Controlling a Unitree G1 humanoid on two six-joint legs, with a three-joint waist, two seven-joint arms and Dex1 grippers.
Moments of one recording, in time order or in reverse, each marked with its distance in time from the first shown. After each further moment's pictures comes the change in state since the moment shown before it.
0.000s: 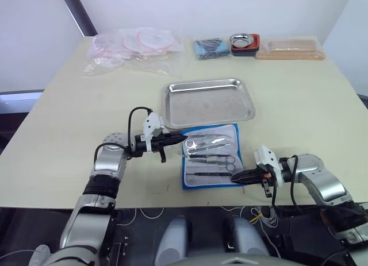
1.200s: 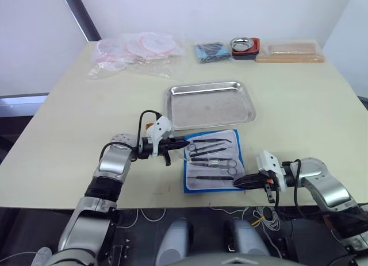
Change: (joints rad) left arm 0.036 0.011 -0.058 -0.147 0.066 0.204 0.088; right arm 0.053 -0.033 -0.002 -0.044 -0.018 -0.024 -0.017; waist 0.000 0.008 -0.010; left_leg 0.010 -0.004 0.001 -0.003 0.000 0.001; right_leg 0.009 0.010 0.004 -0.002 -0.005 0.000
